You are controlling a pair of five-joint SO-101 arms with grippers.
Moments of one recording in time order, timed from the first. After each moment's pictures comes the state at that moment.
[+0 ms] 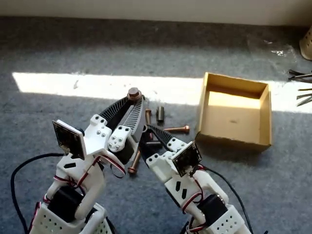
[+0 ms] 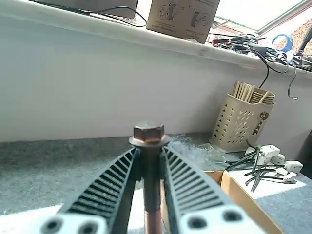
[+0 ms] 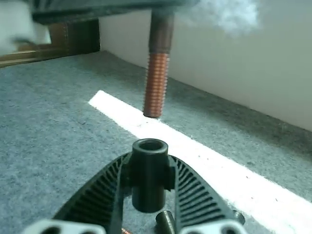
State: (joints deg) left arm 25.2 -90.7 69.4 25.5 18.4; right arm -41.8 -104.0 95.5 20.2 5.9
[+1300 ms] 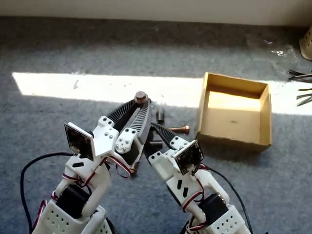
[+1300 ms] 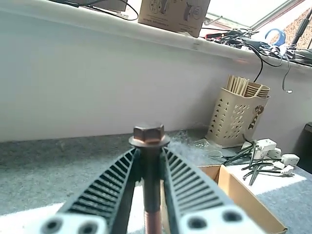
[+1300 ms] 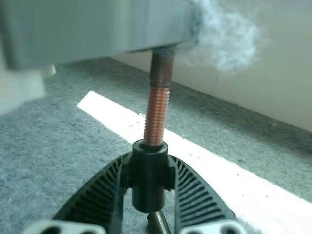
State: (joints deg) left arm 27.0 -91.0 76.4 18.6 17.5; right arm -39.9 -104.0 95.5 20.2 5.9
